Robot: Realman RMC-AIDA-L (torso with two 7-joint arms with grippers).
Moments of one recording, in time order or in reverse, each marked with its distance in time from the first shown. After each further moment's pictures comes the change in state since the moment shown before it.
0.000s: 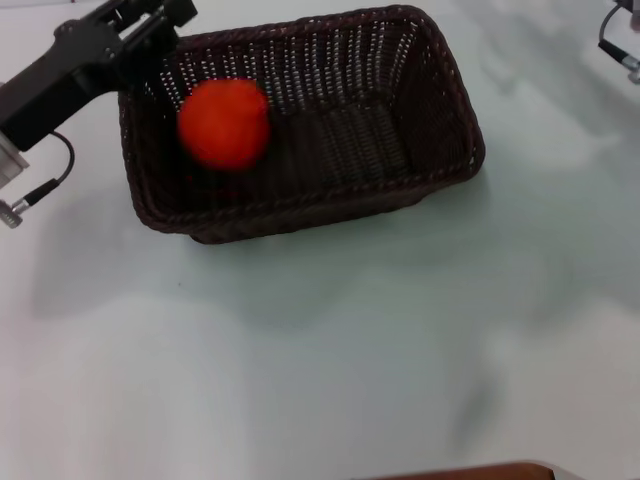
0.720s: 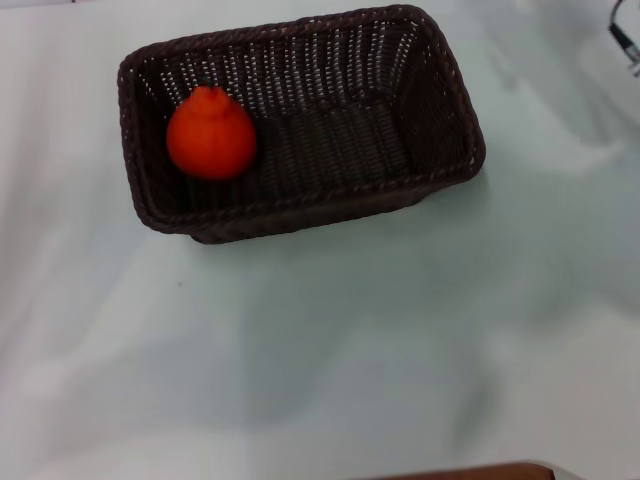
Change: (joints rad) left arm 0.277 -0.005 -0.010 0.128 -0.622 -0.242 0.302; right arm -0.006 0.012 0.006 0.112 0.312 0.047 -0.616
